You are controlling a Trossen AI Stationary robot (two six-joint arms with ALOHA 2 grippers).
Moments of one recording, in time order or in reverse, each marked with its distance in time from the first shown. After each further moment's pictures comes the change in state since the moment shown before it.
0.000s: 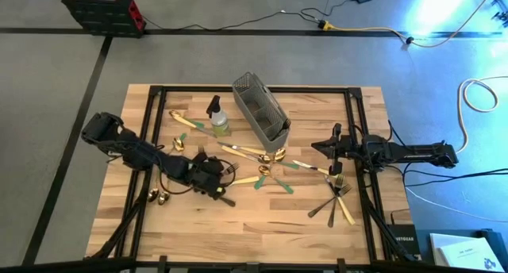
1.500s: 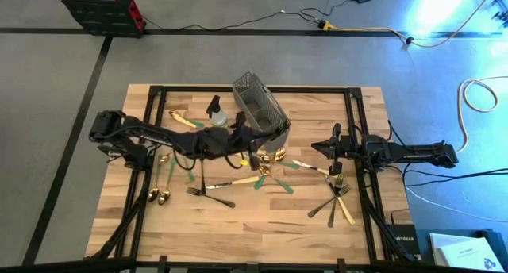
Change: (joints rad) left arm 0.270 0.073 0.332 0.846 0.105 0.855; right arm 0.000 0.000 0.000 -0.012 -0.001 -0.007
